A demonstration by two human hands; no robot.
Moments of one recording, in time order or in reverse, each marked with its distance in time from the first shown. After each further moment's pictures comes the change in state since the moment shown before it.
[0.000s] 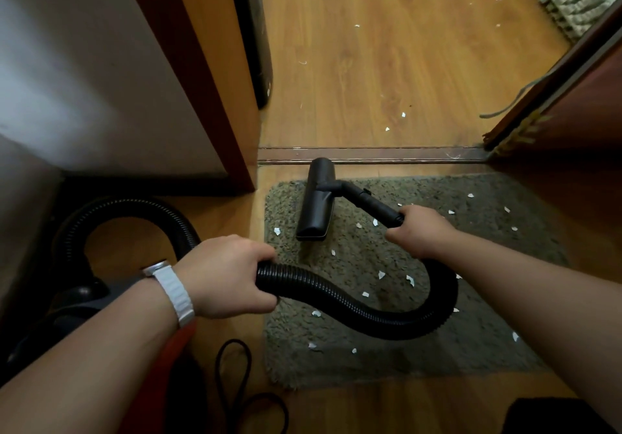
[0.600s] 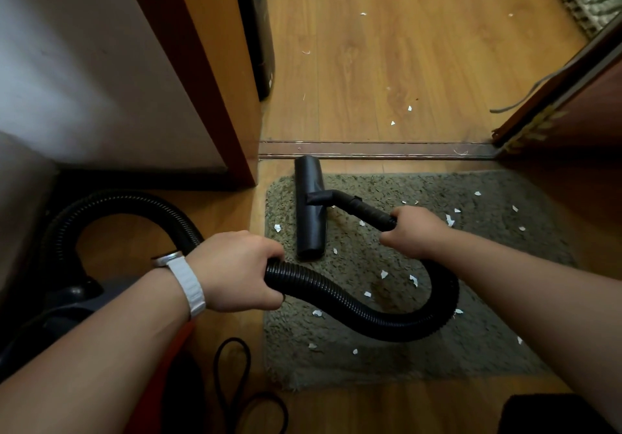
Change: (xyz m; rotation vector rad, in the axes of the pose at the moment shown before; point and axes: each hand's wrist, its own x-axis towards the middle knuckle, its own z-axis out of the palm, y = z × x) left_hand 0.020 -0.003 0.005 0.046 -0.046 0.014; right_hand 0.015 -0.009 0.009 -0.108 -0.096 -0.058
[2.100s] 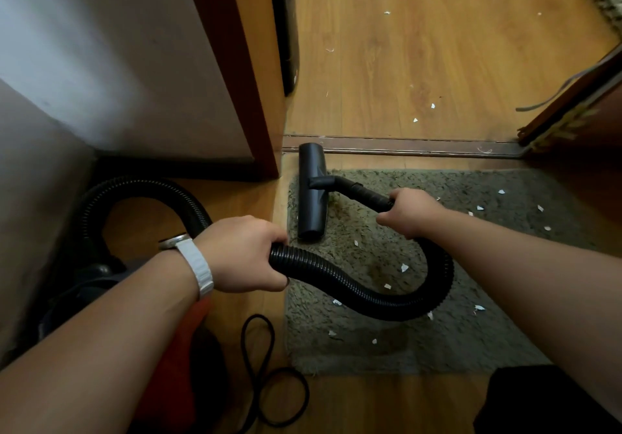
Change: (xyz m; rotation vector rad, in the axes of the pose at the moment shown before) left_hand -0.025 -0.022 0.001 -0.019 0.018 -0.056; right_hand 0.014 -0.040 0.008 0.020 0.035 -0.033
